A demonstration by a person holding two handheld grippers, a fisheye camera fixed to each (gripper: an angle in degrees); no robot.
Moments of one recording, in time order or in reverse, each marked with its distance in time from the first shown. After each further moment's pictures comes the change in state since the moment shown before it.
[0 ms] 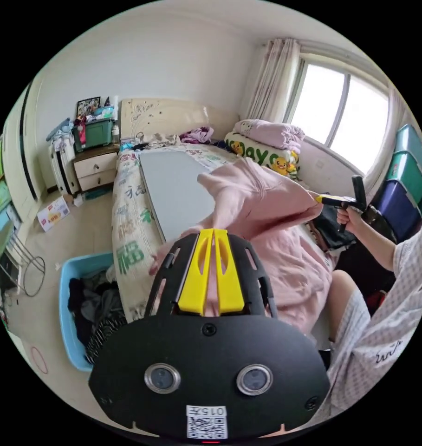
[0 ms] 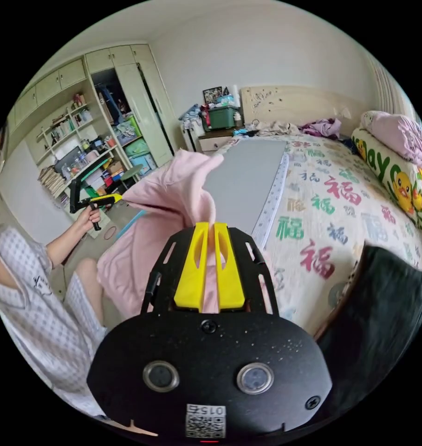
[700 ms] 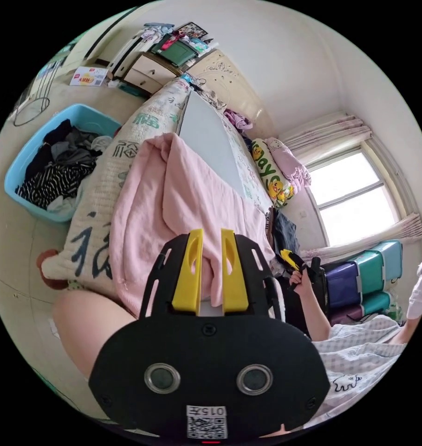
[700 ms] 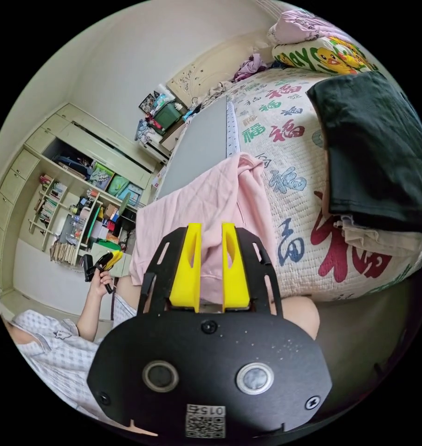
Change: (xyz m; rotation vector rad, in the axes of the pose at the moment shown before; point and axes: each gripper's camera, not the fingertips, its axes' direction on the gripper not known) left arm -0.030 0.277 0.047 -0.070 0.251 -0.609; right arm 0.017 0.167 -0.044 -0.028 -0.099 0.545
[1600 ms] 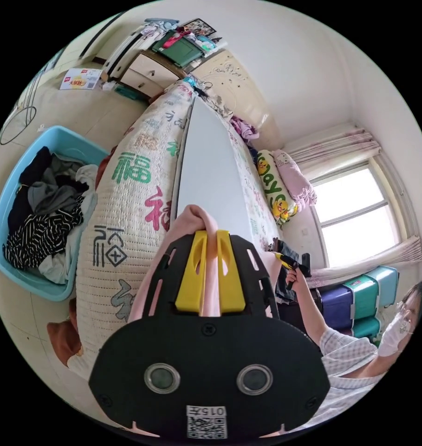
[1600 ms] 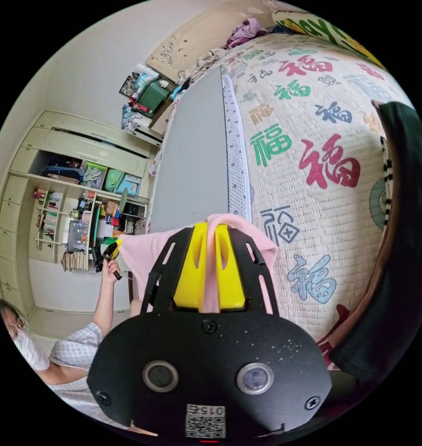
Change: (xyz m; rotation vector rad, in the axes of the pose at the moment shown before) left arm -0.098 -0.146 0.090 -0.008 0.038 -0.041; right arm 0.036 -0.202 0.104 -0.229 -0.047 0.075
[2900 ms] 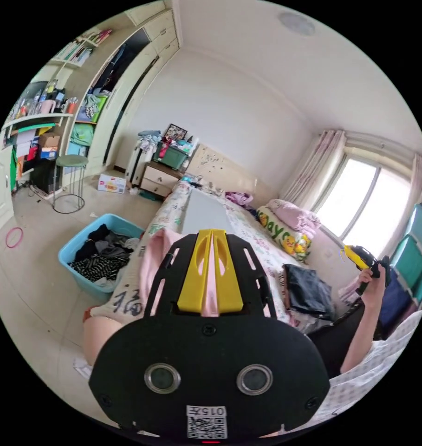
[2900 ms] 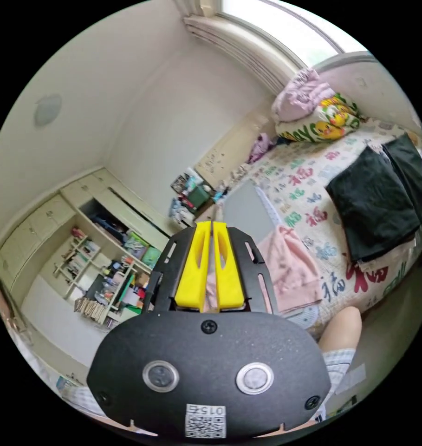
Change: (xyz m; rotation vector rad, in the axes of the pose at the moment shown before) left arm 0.183 0.390 -0.288 0.592 -0.238 0.263; right arm -0.126 0.482 -0.058 0.735 -0.109 -0.045
